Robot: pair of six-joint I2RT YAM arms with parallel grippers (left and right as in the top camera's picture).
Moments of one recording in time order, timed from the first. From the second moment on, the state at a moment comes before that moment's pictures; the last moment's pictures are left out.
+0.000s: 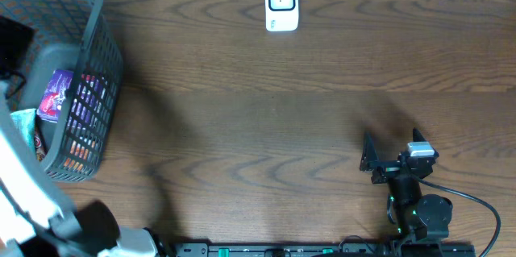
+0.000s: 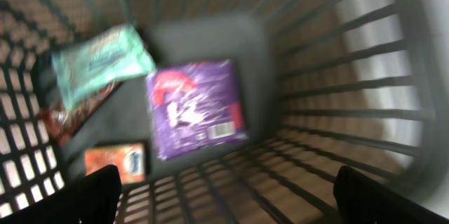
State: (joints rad) left arm 0.55 1.68 1.96 -1.30 -0.05 -0.68; right arm 0.02 0.01 0.01 -0.07 -0.07 0.03
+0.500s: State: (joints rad) left arm 0.62 2.06 1.88 -1.30 -0.06 -0.72; right arm 0.02 0.01 0.01 -0.07 -0.07 0.03
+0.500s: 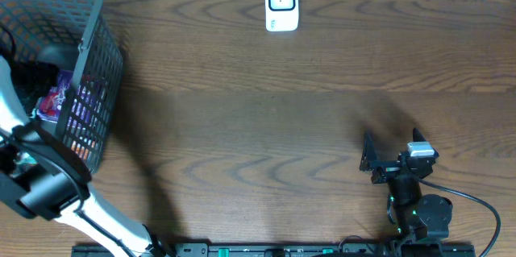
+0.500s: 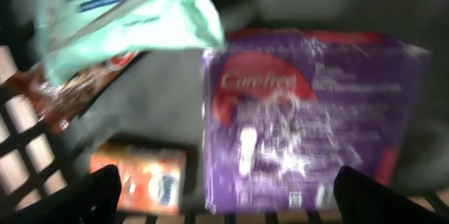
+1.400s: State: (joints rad) left arm 0.63 2.18 1.87 -1.24 0.08 -0.61; right arm 0.02 0.01 0.01 -0.07 -0.07 0.03
